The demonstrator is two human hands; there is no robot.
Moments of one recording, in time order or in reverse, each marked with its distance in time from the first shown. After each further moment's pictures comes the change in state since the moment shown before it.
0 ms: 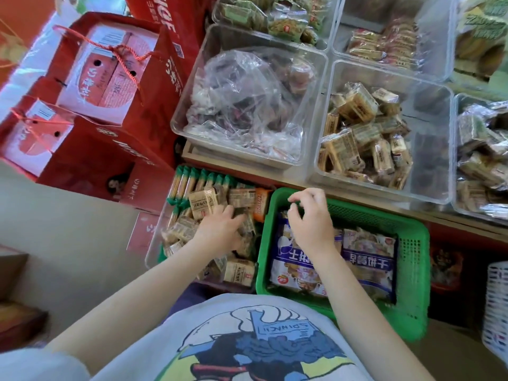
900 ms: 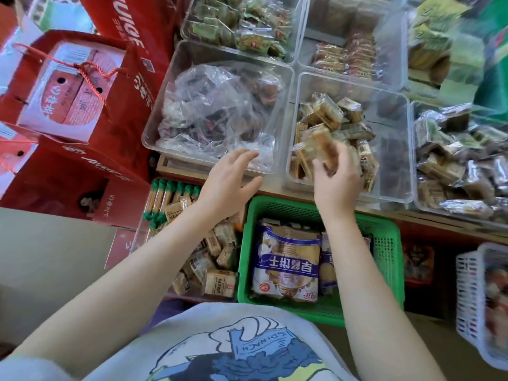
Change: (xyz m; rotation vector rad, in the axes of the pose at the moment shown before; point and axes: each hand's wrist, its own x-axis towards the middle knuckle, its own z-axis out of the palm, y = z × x) left_hand 0.023 0.042 -0.124 -0.542 0.588 0.145; right_hand 0.064 -0.008 -0.083 0.032 0.441 0.094
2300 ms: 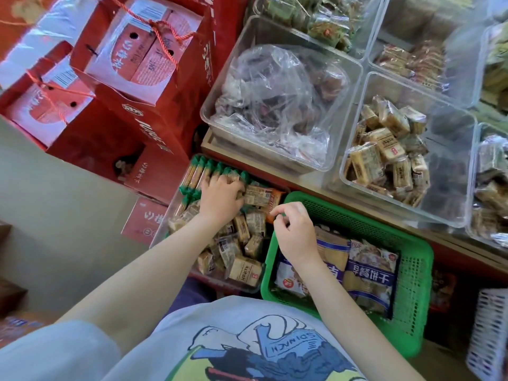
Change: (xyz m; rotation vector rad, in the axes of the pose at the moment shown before) left_hand -0.059 -0.130 0.043 0.323 -0.109 -0.354; right_hand -0.130 -0.014 0.087 0.026 -0.643 -0.046
